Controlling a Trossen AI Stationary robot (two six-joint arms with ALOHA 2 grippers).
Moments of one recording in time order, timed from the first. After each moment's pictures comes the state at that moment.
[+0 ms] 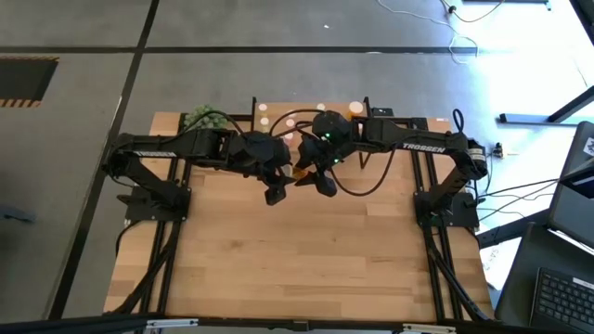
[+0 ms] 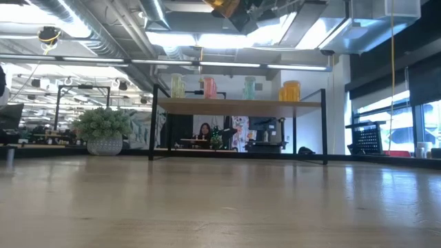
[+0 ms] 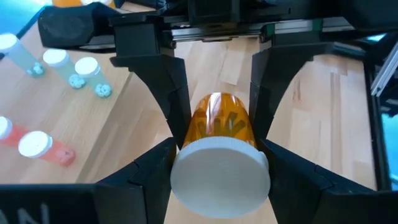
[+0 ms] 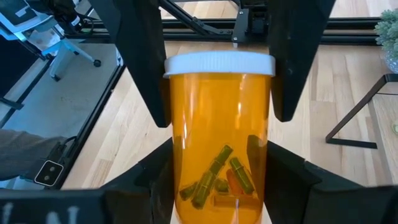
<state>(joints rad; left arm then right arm) -0.04 1.49 1.65 -0.78 -0.23 -0.27 -0.15 1.69 1.66 -0.65 -0.44 -0.11</state>
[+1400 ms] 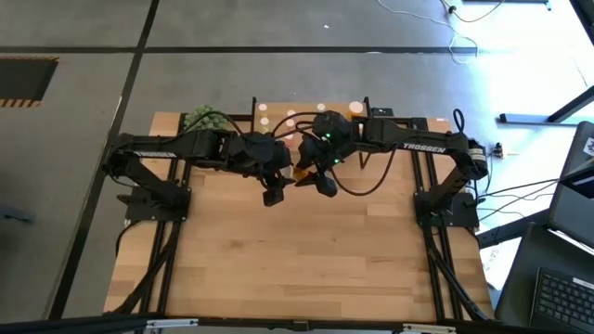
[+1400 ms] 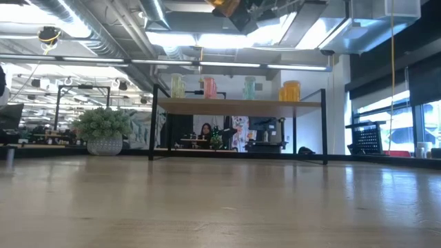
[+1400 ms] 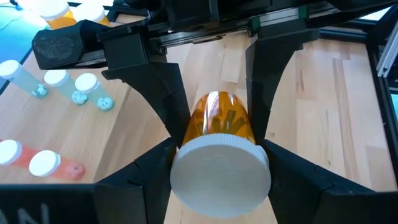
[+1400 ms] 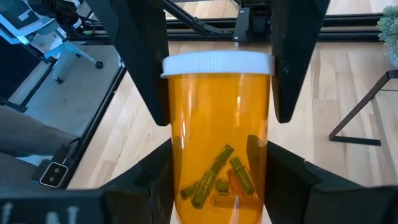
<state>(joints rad) -0.05 1.49 1.65 -0.77 -0.23 -0.15 -0.15 1.69 1.66 -0.66 -0.45 -0.09</state>
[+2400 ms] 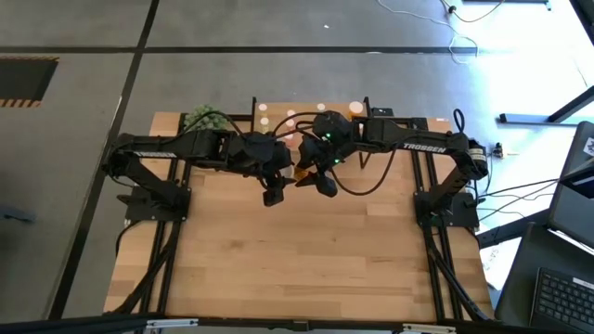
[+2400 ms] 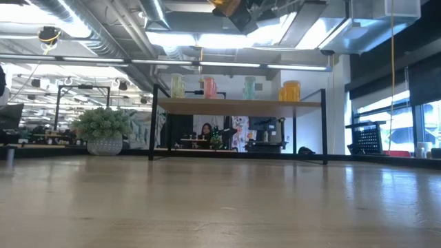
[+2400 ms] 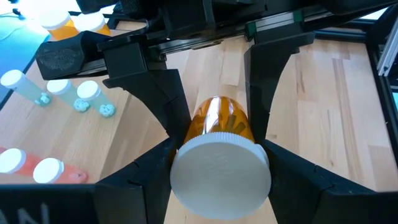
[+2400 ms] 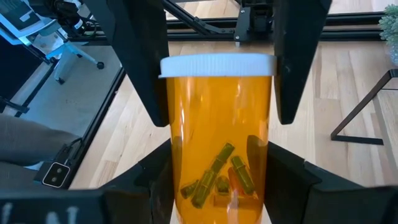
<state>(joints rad) -0.05 1.49 1.64 -0.75 -0.23 -0.12 -0.15 1.69 1.66 -0.66 -0.45 -0.08</state>
